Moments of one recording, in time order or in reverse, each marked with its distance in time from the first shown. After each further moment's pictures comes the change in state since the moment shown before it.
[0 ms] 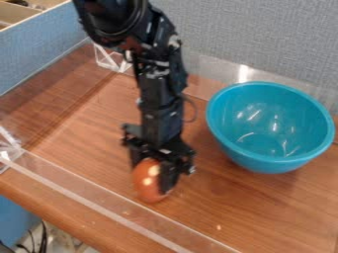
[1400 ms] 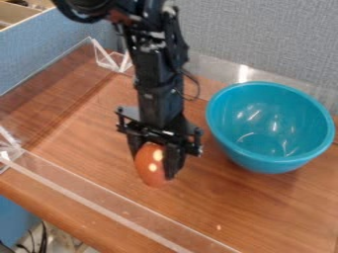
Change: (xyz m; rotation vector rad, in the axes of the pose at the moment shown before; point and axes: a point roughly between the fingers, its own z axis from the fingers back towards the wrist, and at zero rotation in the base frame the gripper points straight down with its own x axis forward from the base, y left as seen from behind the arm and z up) arm -0.007 -0.016 0.032 -0.014 -0.057 0.094
